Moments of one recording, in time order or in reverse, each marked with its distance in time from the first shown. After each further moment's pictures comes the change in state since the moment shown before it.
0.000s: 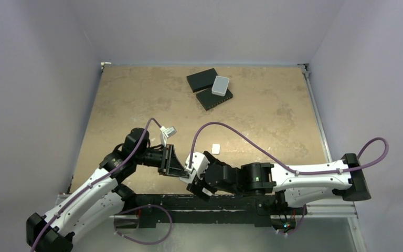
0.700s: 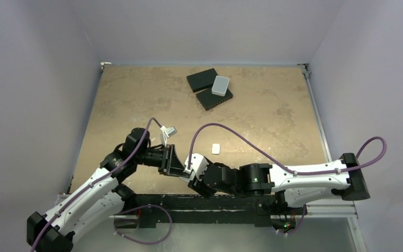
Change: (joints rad) left arm 0.000 0.006 -0.005 0.019 -0.002 0.019; right arm 0.007 0.018 0.000 0.005 -0.001 0.013
